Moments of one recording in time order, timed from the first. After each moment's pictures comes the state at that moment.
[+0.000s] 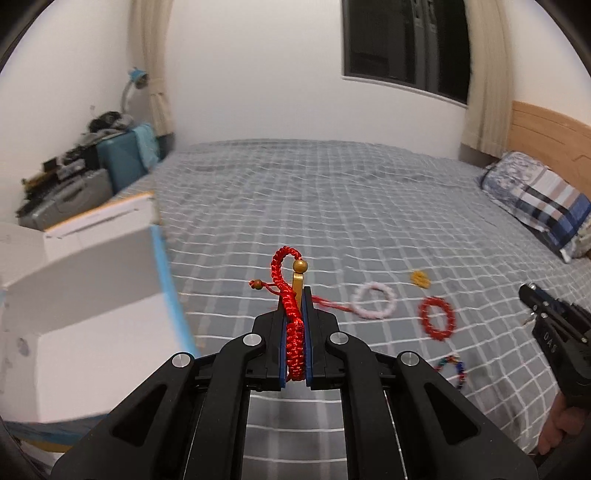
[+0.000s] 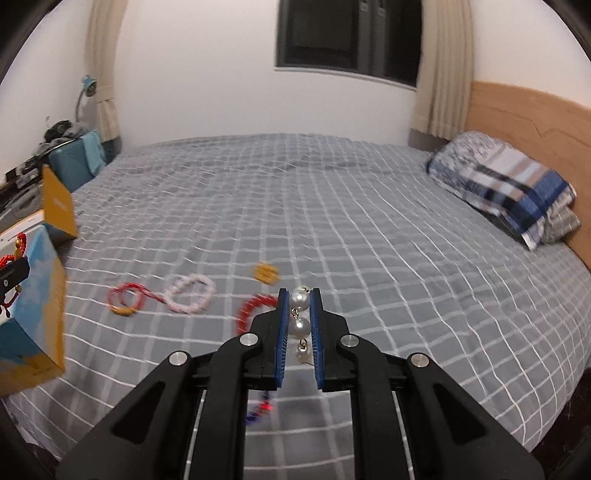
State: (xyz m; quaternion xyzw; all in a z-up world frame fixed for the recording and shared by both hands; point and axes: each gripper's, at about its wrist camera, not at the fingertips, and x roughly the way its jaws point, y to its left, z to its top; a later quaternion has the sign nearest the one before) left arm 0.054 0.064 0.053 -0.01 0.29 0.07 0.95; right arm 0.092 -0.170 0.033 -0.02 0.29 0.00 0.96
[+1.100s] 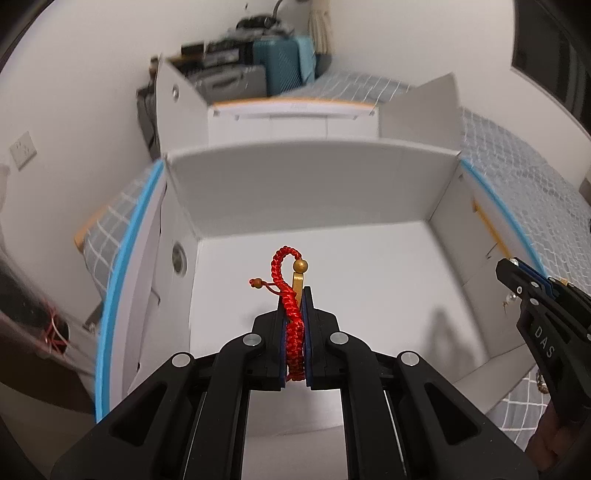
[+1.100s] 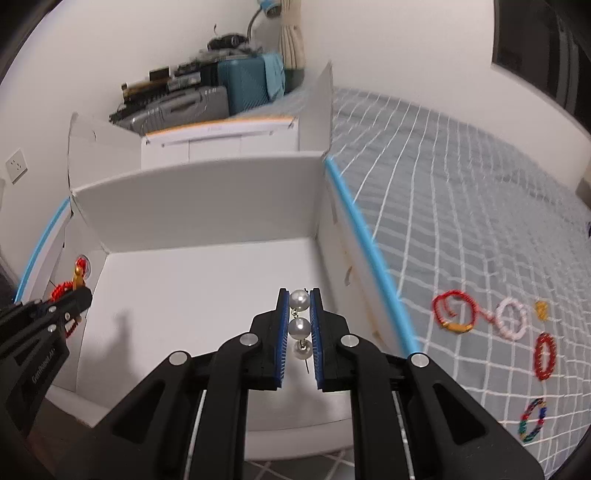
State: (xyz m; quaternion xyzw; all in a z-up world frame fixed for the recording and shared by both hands) left arm -0.033 0.327 0.018 -0.12 0.41 0.26 0.86; right arm 0.072 0.181 0.025 -0.11 0.38 0.26 0.88
